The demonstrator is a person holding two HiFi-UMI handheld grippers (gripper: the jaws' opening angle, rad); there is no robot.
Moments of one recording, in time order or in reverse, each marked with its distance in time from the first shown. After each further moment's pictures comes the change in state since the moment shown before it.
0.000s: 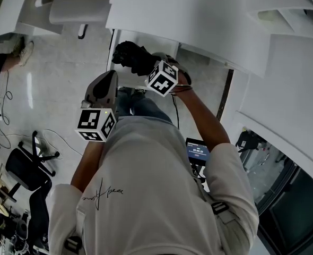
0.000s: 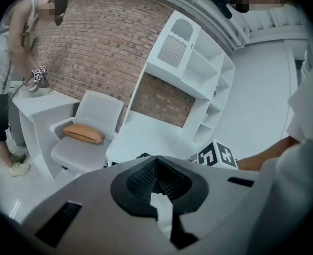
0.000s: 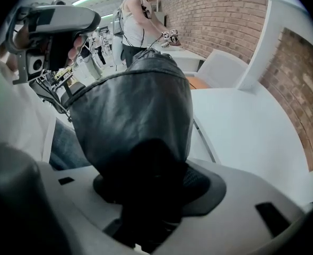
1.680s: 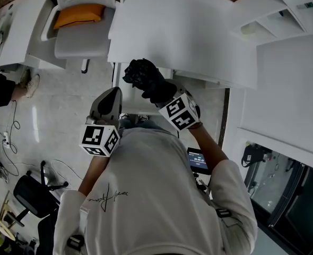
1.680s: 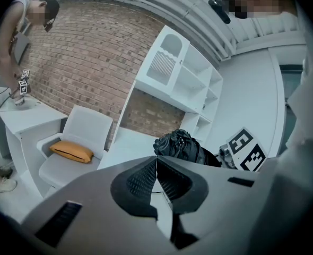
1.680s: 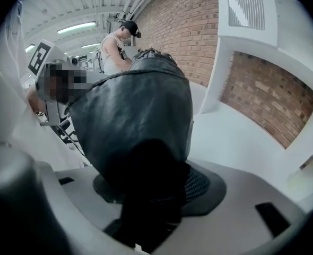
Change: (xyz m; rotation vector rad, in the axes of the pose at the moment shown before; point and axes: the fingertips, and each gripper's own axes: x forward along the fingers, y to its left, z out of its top) left arm -0.008 -0.023 0.073 0.059 -0.136 -0.103; right arm -0.142 -0.015 0.040 0.226 -0.286 -0.167
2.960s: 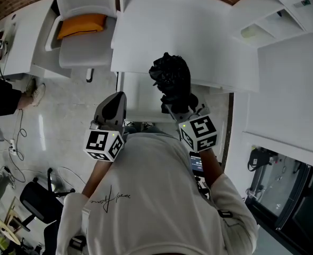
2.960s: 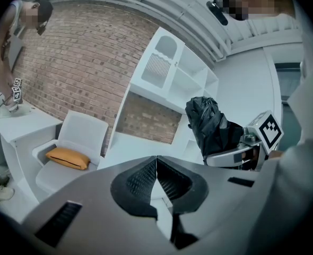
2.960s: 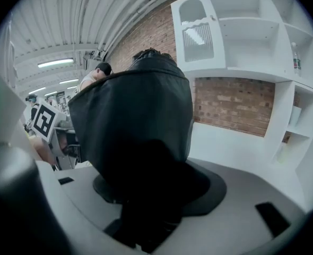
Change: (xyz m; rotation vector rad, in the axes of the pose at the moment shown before) left arm 0.009 -0.009 0.022 0.040 -0.023 -0.030; right arm -0.092 -0.031 0.049 0.272 -0.317 -0.158
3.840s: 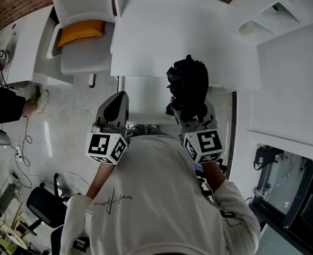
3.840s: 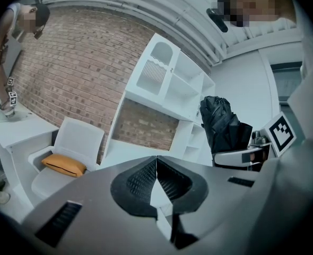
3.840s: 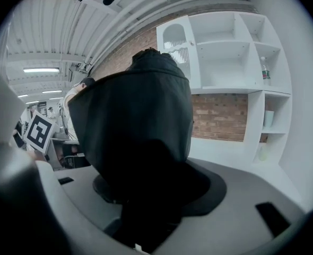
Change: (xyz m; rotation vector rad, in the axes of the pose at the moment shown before) left arm 0.006 -0.017 0.027 0.019 -0.063 -0.018; right arm -0.045 -0.016 0.020 0.096 -0.172 -0.187
